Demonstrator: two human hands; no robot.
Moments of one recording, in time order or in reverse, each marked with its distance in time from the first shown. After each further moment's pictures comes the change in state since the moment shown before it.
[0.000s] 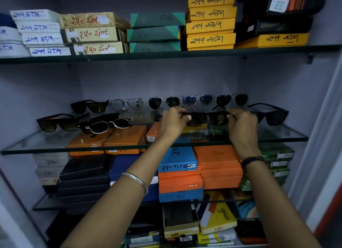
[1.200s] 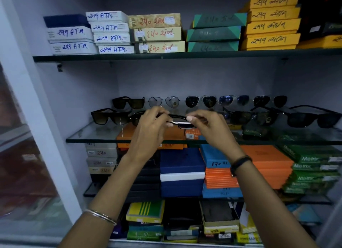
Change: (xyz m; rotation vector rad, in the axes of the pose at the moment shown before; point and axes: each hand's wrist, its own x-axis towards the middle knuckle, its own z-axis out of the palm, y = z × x) left_hand -0.074 -0.097 -0.168 0.415 0.280 0.551; right_hand -0.049 -0.183 0.051 0.417 -0.492 -0.166
